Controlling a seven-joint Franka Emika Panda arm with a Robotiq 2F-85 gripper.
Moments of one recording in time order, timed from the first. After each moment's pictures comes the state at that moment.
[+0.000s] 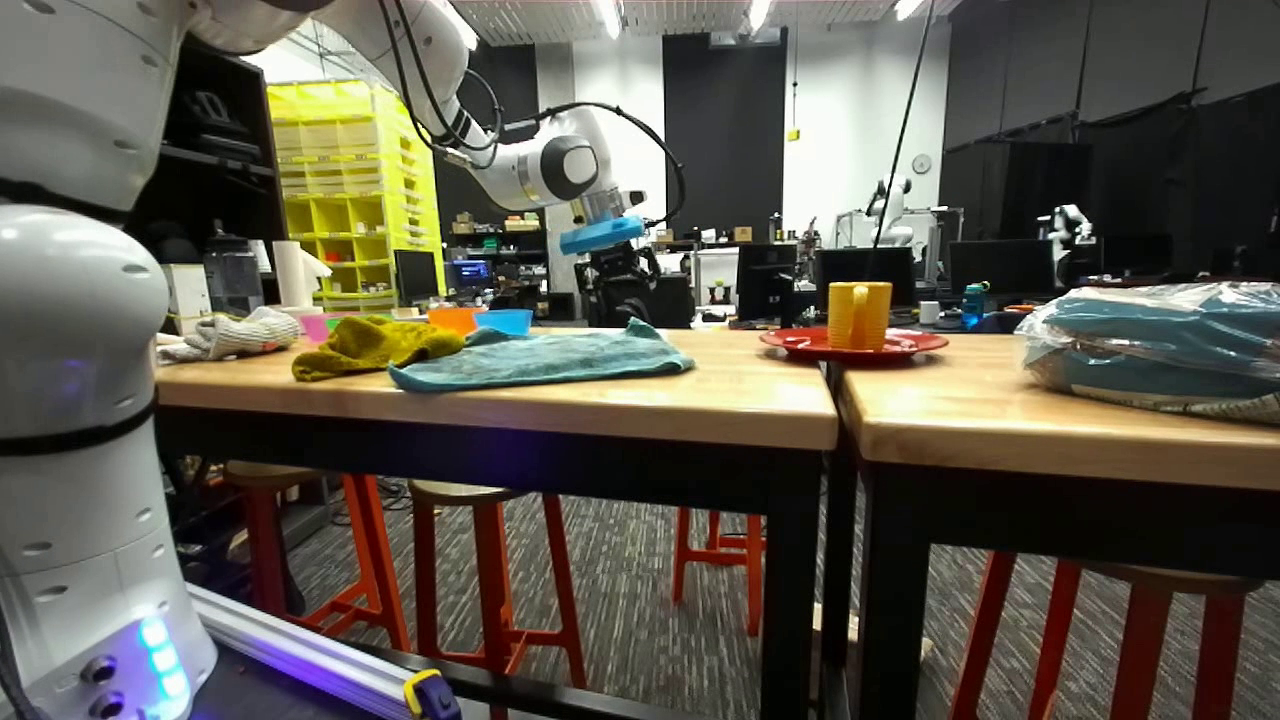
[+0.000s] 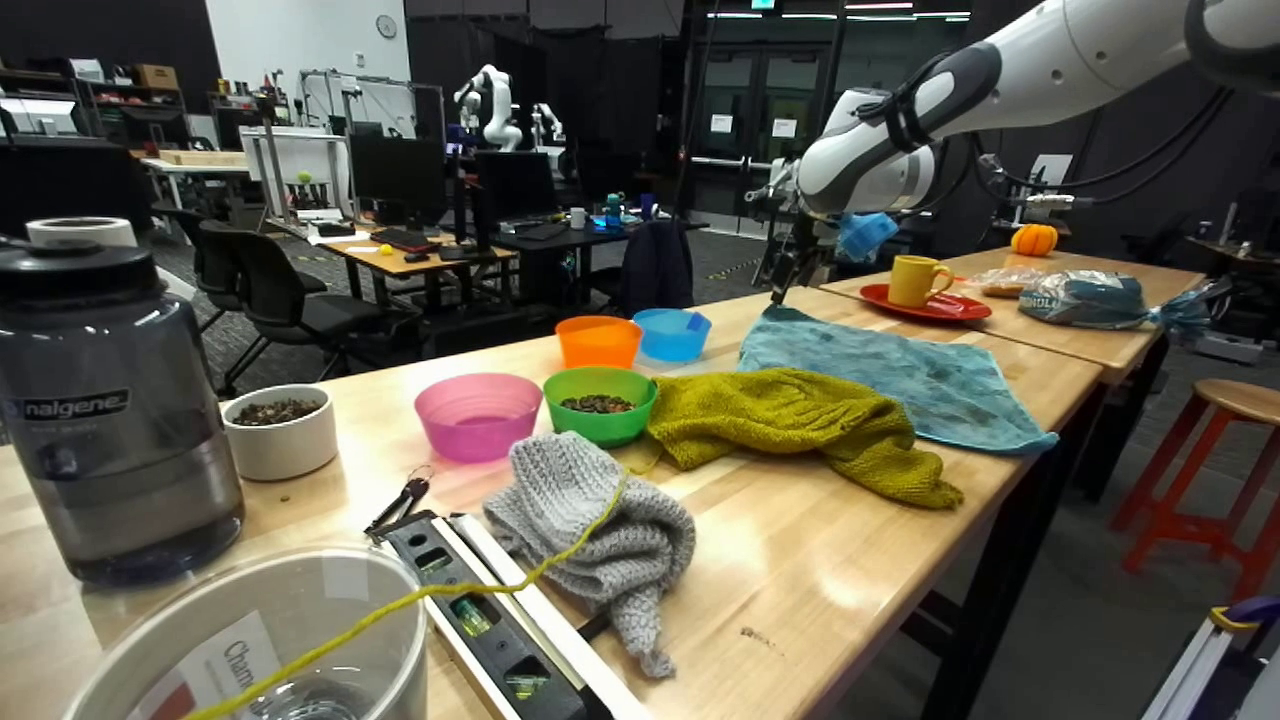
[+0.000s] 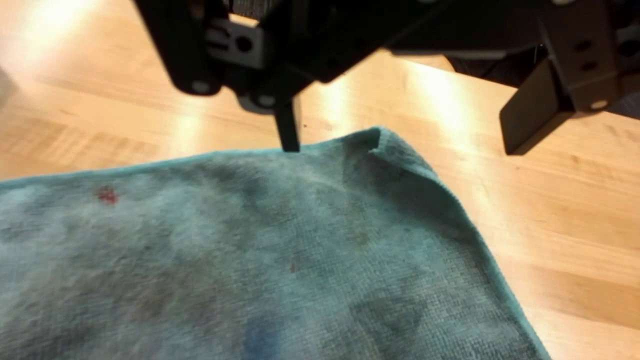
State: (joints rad) arm -0.12 0.30 -0.13 -1.79 -0.01 2.49 -0.49
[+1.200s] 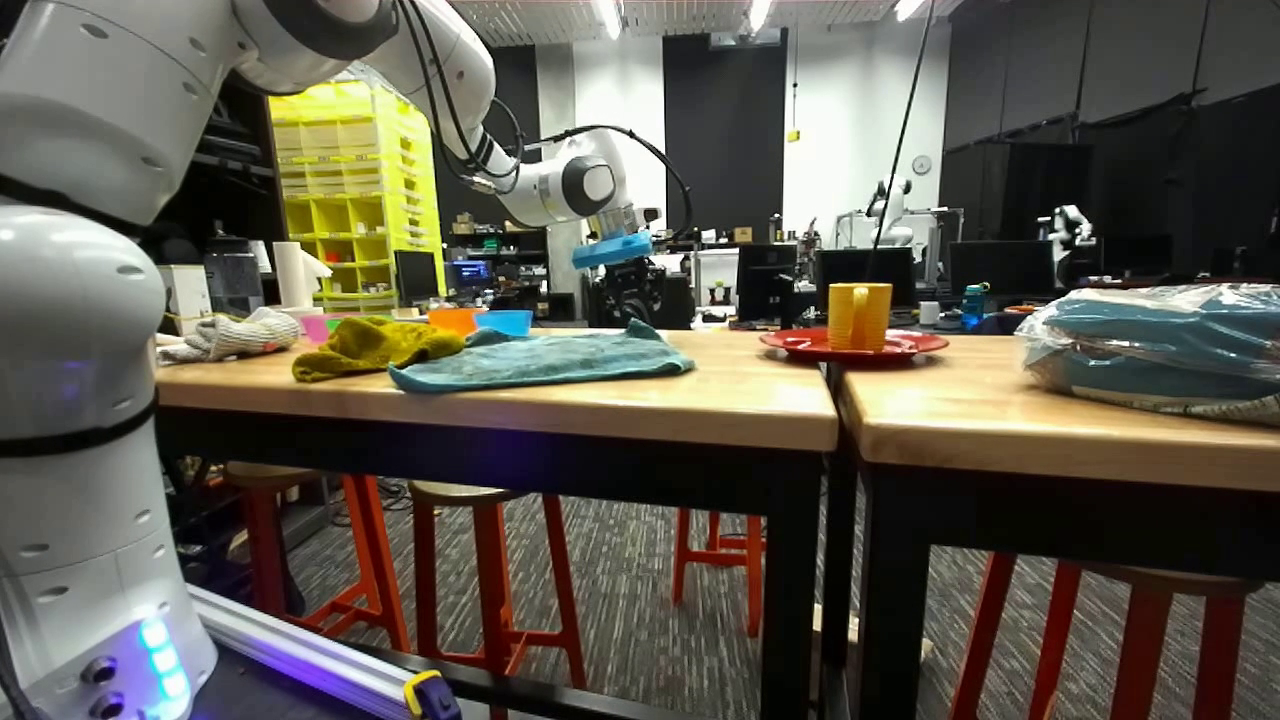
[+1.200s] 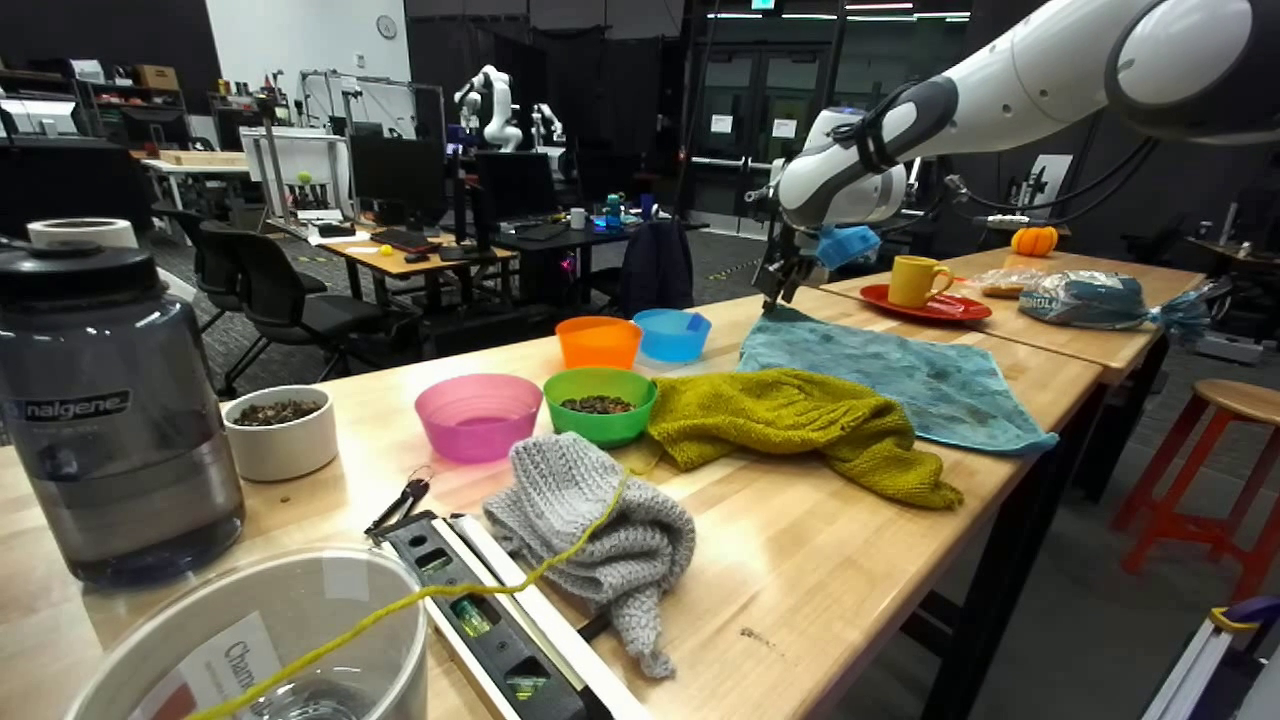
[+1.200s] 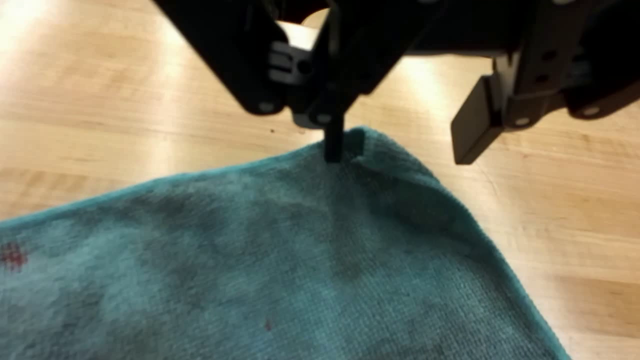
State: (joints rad) arm -0.15 0.43 -0.11 -1.64 -0.02 2.44 -0.38
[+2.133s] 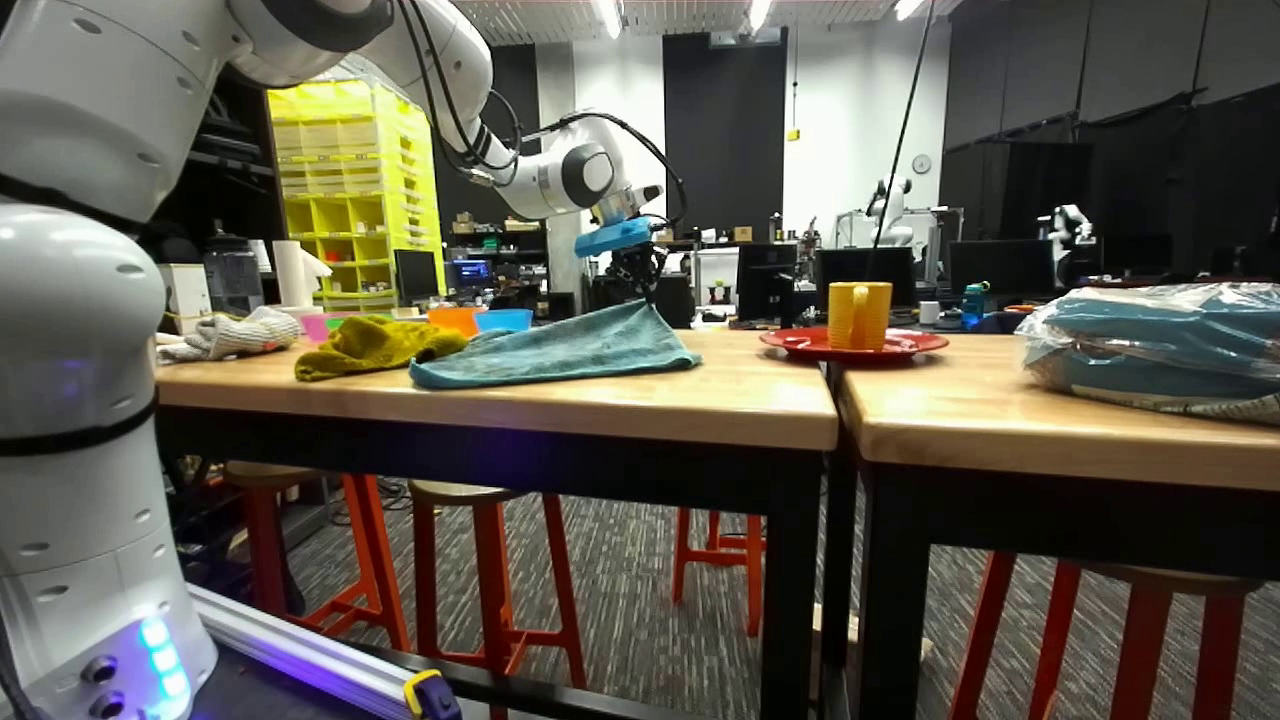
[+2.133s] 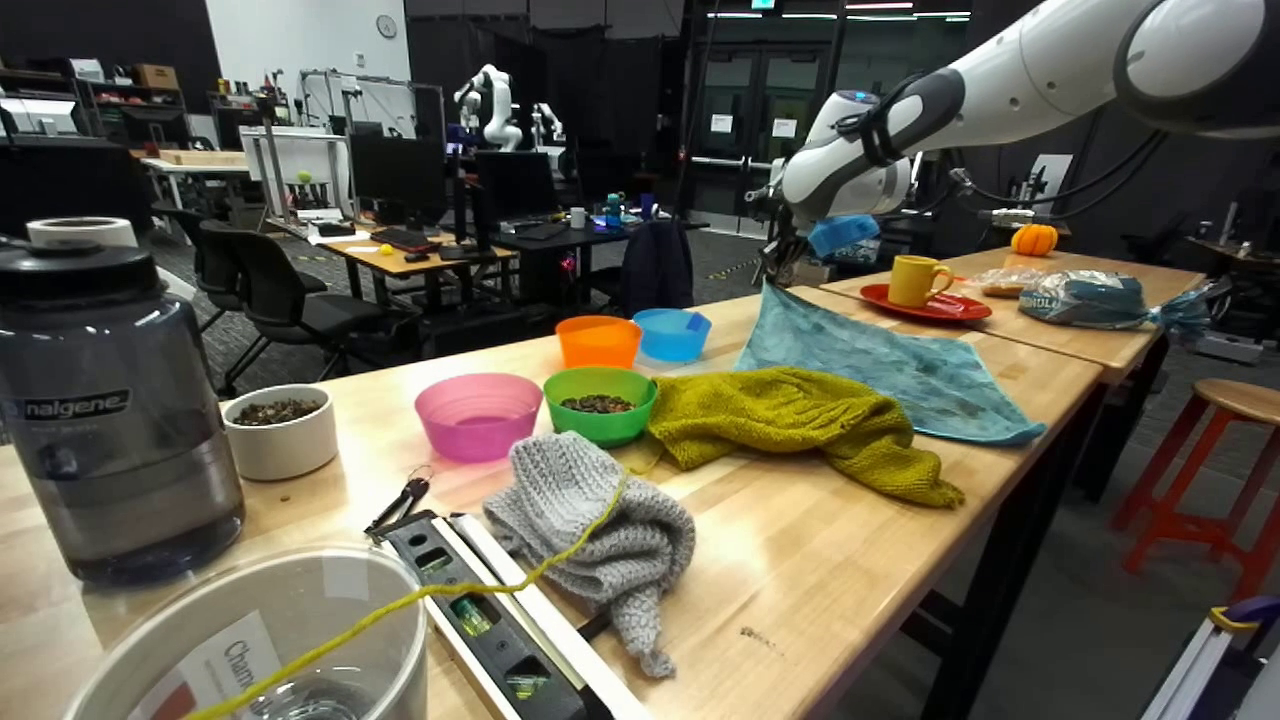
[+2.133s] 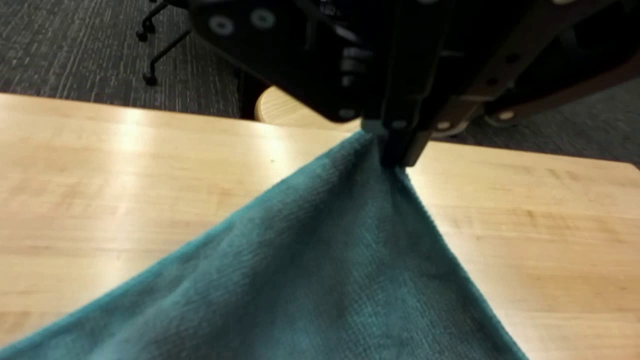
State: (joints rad) arm -0.15 0.41 -0.11 -1.64 -0.04 2.59 -0.27
